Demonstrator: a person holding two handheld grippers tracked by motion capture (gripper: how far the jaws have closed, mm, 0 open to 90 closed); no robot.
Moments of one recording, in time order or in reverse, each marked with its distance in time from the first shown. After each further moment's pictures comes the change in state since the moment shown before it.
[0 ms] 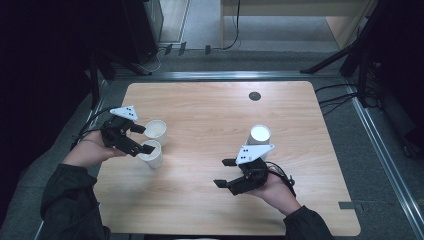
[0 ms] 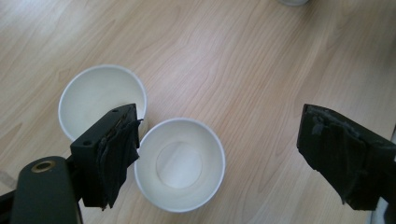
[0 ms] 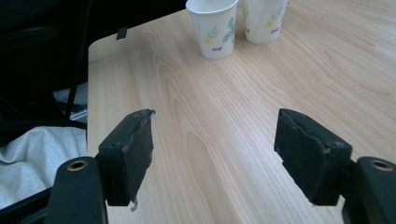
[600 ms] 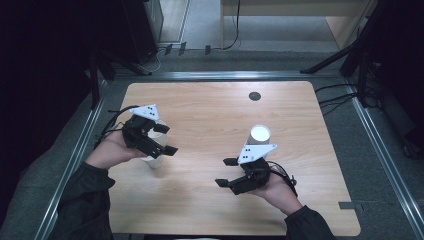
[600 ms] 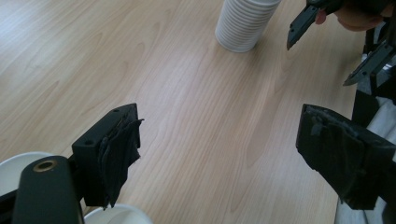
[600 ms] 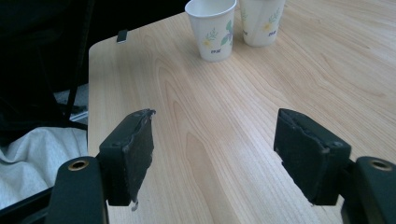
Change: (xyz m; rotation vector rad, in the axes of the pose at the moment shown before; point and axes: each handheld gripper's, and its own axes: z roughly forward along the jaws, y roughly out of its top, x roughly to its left) left arm -0.039 0.041 0.025 -0.083 -0.103 0.046; right arm 0.000 0.000 -0.005 -0.008 -0.003 0.001
